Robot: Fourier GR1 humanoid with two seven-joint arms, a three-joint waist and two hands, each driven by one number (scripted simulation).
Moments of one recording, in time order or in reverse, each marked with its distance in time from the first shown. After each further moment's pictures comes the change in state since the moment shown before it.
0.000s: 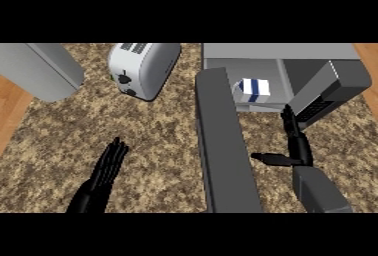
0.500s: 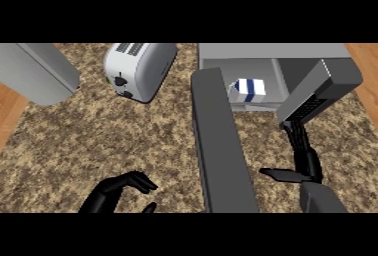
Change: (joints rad) left arm -0.026 0.026 -0.063 0.027 -0.057 -0.044 0.059; right arm 0.157 0.009 0.016 -0.154 -0.061 0.181 0.001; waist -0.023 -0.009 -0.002
